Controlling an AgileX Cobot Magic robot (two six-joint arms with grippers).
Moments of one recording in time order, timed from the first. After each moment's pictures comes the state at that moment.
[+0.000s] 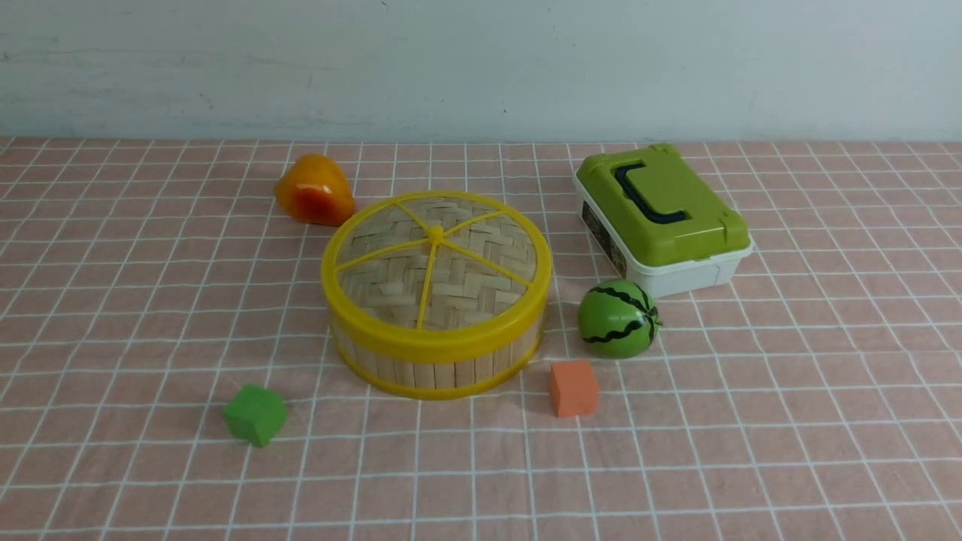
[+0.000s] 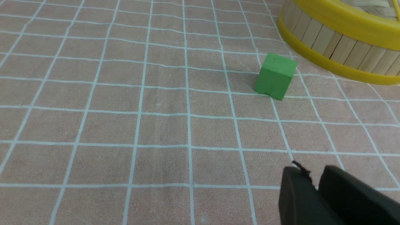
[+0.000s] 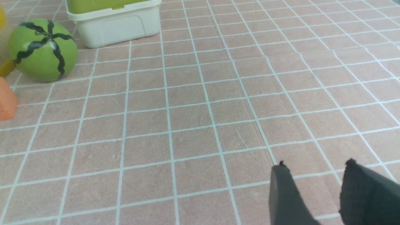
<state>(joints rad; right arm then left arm) -0.11 -0.01 0.02 0.02 0.39 0.10 -0.05 -0.01 0.03 -0.09 0.39 -0.10</state>
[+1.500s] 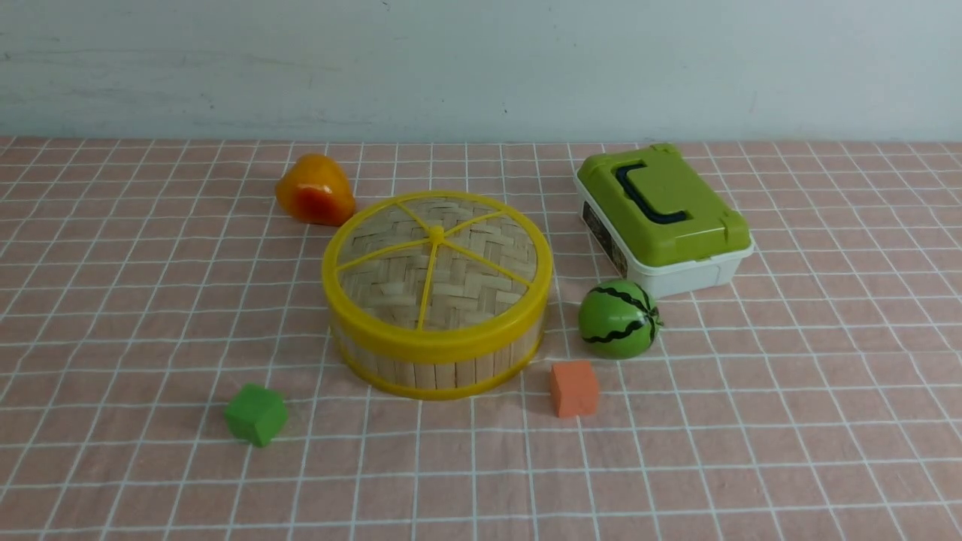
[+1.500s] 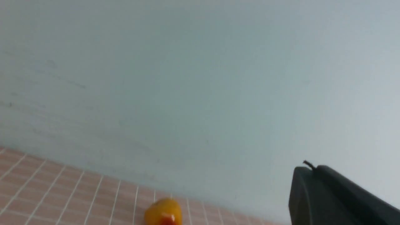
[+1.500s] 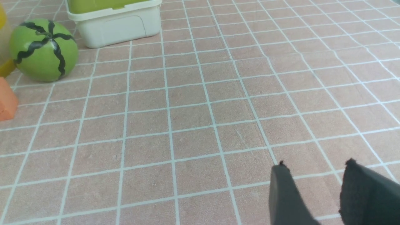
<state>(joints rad) -0.11 -0.01 0.02 0.02 0.39 0.10 -0.05 0.45 -0.57 -0.32 0.04 -0.10</state>
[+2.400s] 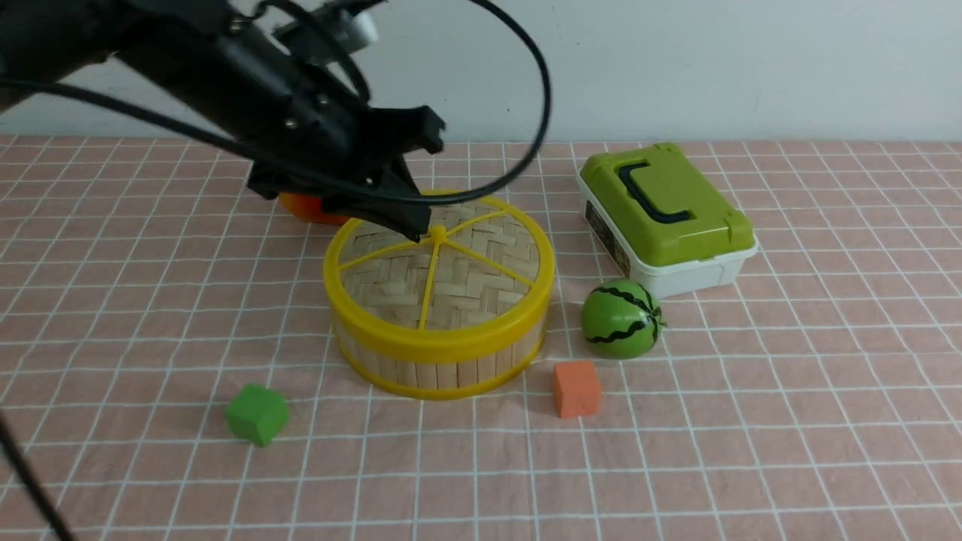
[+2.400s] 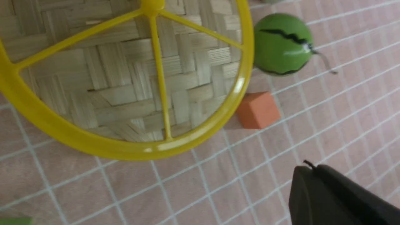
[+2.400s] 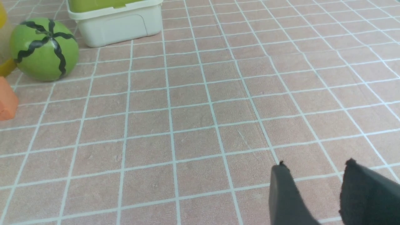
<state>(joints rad) -0.11 -0.01 0.02 0.02 0.39 0.10 -0.34 1.81 -1.75 -0.39 1.11 -0.05</state>
